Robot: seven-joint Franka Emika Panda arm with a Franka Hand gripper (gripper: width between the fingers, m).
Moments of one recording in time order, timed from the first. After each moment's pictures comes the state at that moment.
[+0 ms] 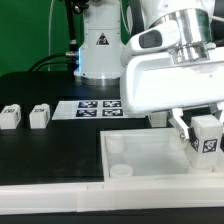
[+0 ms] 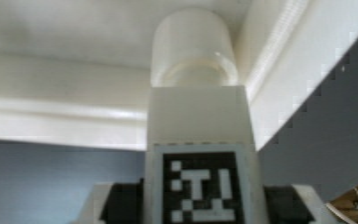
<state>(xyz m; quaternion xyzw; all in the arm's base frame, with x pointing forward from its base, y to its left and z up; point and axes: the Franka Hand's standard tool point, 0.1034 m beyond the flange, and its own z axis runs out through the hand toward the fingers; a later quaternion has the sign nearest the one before) 0.616 0.114 0.070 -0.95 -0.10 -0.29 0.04</state>
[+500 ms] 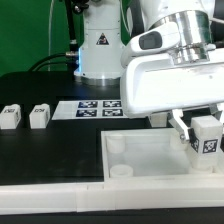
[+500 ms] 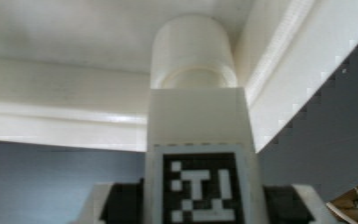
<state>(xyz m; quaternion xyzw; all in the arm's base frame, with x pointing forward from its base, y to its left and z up) 0.616 0.114 0.070 -0.95 -0.10 -0.29 0.04</state>
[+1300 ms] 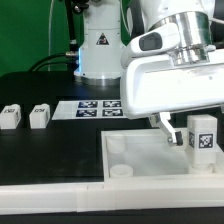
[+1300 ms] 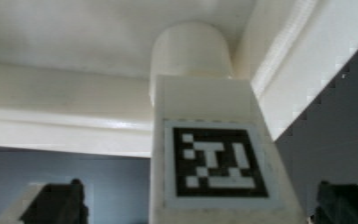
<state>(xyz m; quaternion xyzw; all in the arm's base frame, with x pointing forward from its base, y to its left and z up) 0.615 0.114 0.069 -0.95 -0.10 -0.29 0.04</state>
